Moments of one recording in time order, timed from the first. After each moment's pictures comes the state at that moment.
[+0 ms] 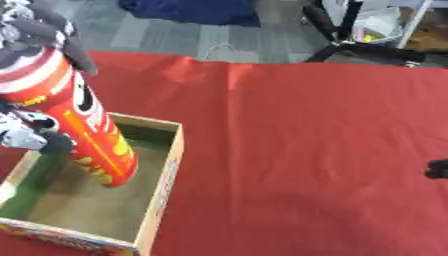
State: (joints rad) left arm -0.60 1.02 -0.16 -1.91 -0.23 -0.37 -0.45; right arm 0.07 -0.29 -0.25 -1.98 -0.42 -0.35 0.67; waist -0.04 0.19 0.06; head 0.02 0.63
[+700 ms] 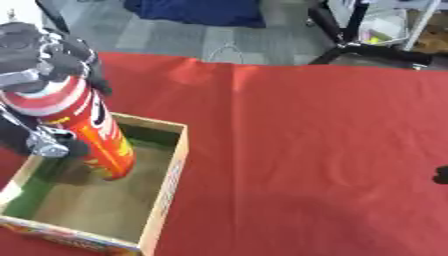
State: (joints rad) left arm -0.56 1.01 -0.18 -1.90 -0.43 -0.44 -0.42; right arm 0.07 -0.29 -0.25 -1.98 -0.42 -0.34 0.67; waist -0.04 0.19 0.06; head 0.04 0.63
